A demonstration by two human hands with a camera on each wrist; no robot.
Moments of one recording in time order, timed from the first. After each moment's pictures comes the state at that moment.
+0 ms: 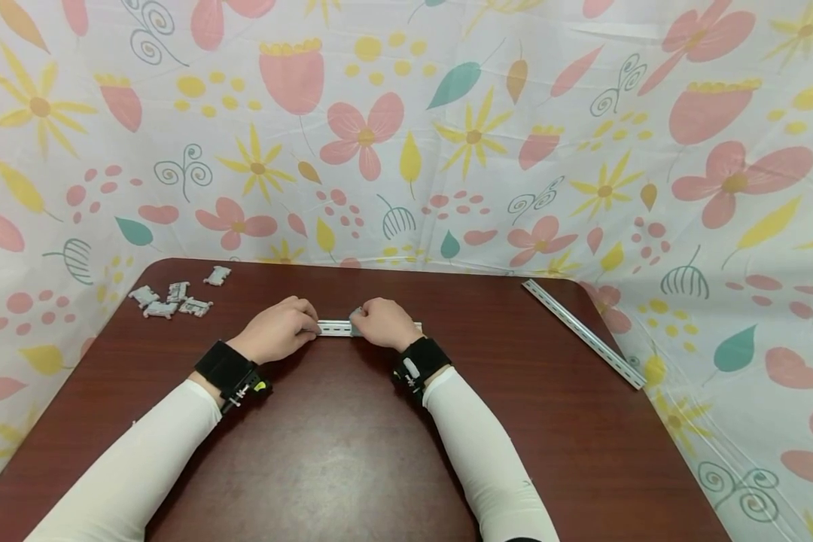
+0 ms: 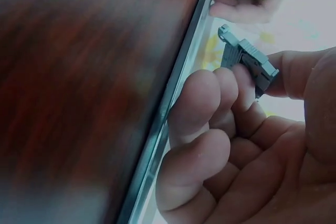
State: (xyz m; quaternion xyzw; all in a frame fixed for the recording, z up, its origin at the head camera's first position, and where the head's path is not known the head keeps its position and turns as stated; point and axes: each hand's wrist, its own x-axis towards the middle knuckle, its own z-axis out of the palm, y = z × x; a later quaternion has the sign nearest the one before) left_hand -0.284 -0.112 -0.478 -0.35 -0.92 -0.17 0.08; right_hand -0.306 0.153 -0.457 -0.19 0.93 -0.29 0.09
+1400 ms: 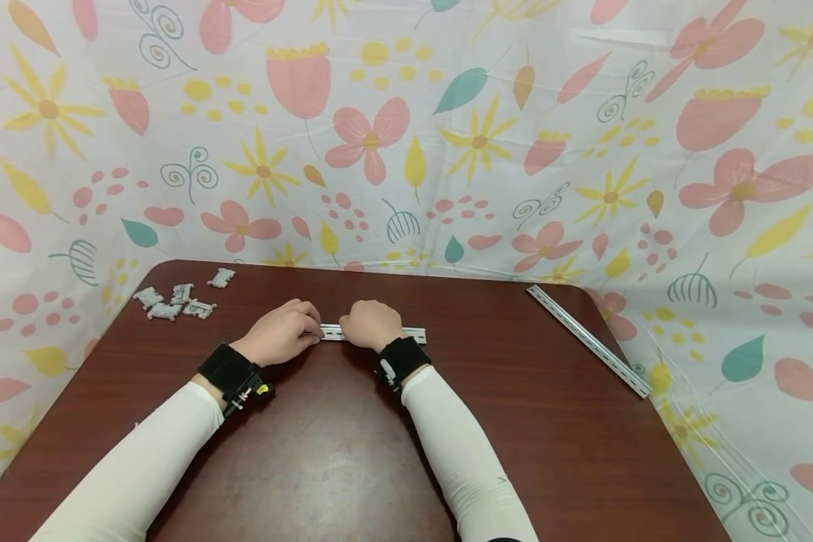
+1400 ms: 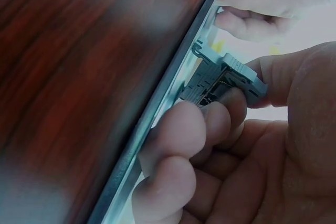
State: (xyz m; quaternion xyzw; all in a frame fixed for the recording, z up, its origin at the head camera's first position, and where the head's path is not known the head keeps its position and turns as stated) left_hand -0.288 -0.113 -0.482 -0.34 -0.92 -0.19 0.07; right_hand -0.311 0.111 -0.453 -0.16 0.97 -0.13 0.09
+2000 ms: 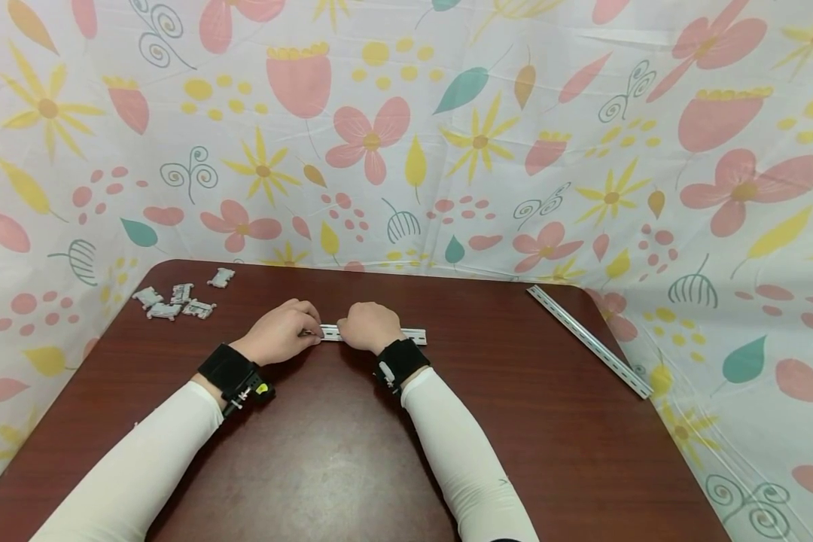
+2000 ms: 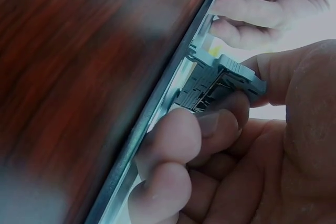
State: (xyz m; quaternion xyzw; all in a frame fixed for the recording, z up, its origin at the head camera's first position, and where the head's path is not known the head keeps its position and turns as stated) left_hand -0.291 -0.114 -0.484 -0.33 -0.91 -0.22 0.07; right_hand -0.308 0.108 -0.453 -0.17 0.97 -0.12 0.10
